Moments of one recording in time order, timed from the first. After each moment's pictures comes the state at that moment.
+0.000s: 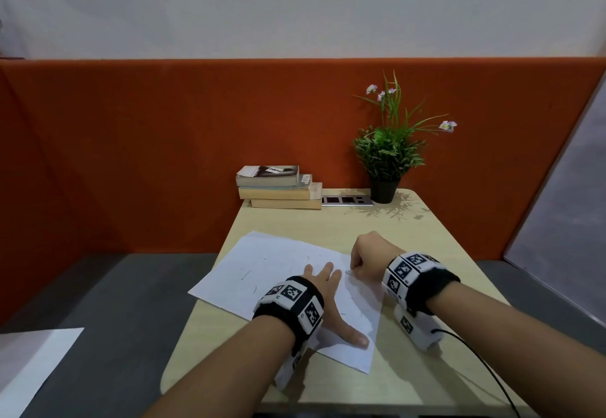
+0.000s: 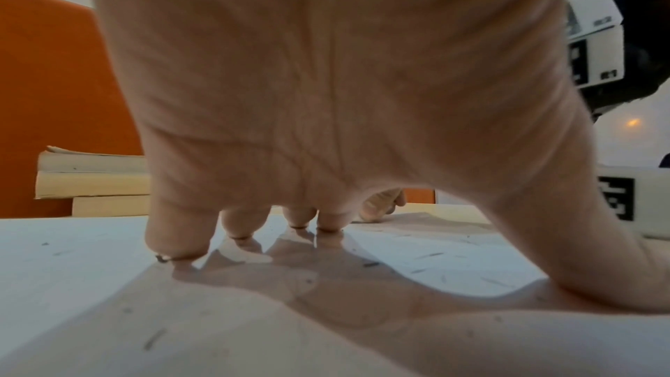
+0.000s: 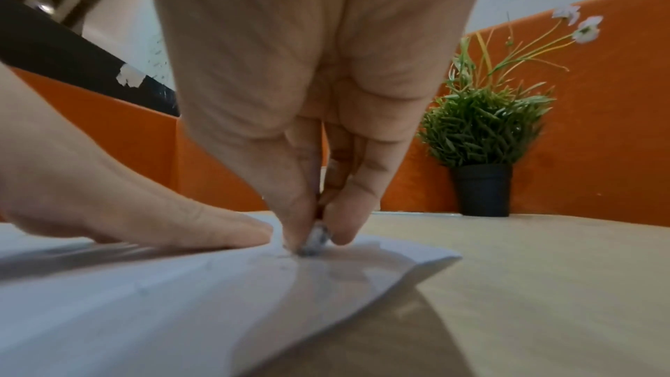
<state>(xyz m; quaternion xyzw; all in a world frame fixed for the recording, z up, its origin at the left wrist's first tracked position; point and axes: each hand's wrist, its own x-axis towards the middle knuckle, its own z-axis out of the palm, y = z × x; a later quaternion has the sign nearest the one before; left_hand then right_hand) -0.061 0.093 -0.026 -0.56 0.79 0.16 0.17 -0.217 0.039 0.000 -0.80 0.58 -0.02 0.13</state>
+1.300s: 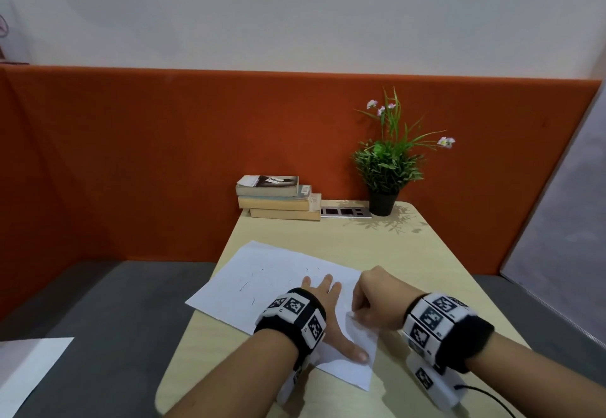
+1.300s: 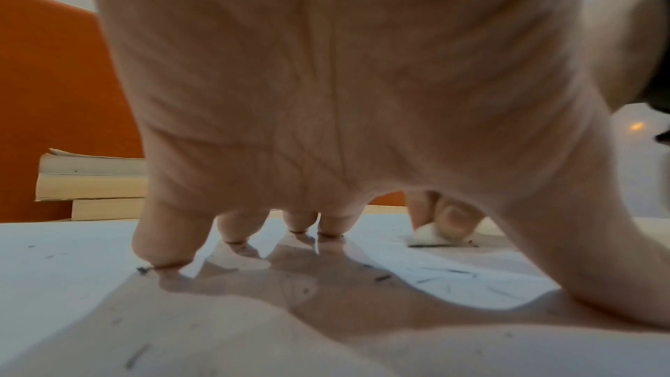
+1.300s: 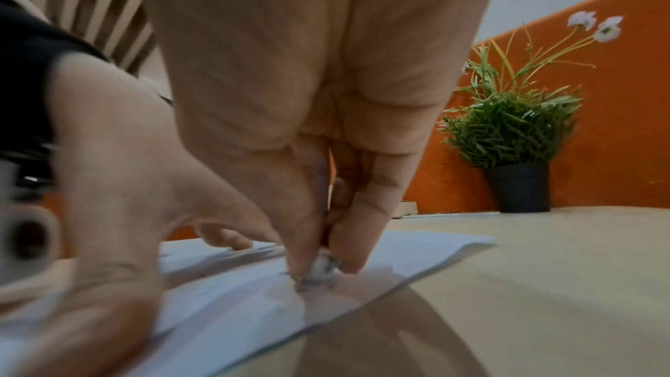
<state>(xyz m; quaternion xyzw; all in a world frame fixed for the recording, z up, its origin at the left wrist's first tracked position) -0.056 0.090 -0.034 -0.56 0.80 0.17 0.14 -0.224 0.093 -0.001 -0.82 0.55 0.00 0.16</state>
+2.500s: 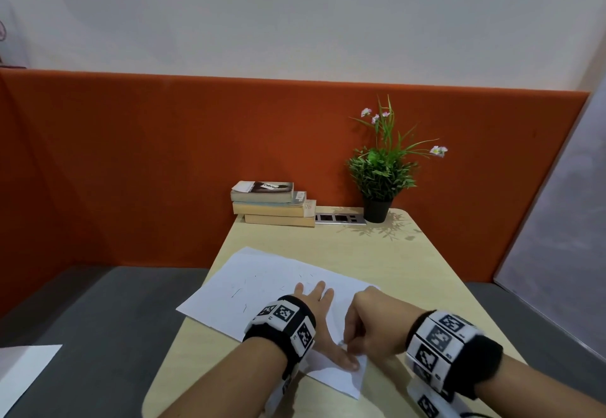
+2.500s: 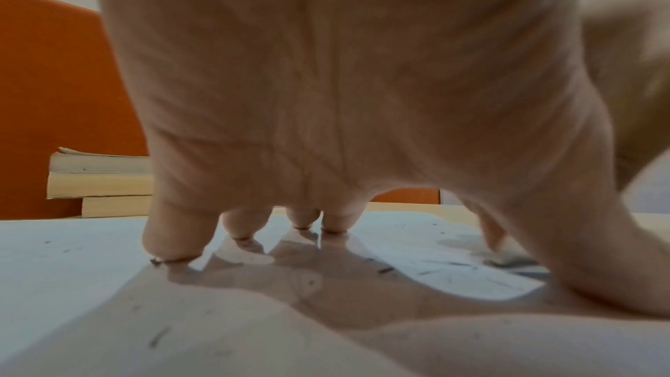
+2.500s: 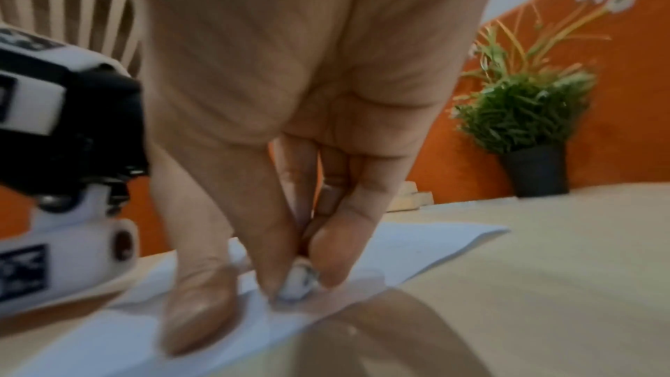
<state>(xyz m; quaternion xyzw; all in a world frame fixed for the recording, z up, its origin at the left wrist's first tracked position) -0.058 0.093 -0.028 -0.56 0.80 0.17 0.16 -0.231 0.113 0.000 -0.84 0.51 0.04 0.21</state>
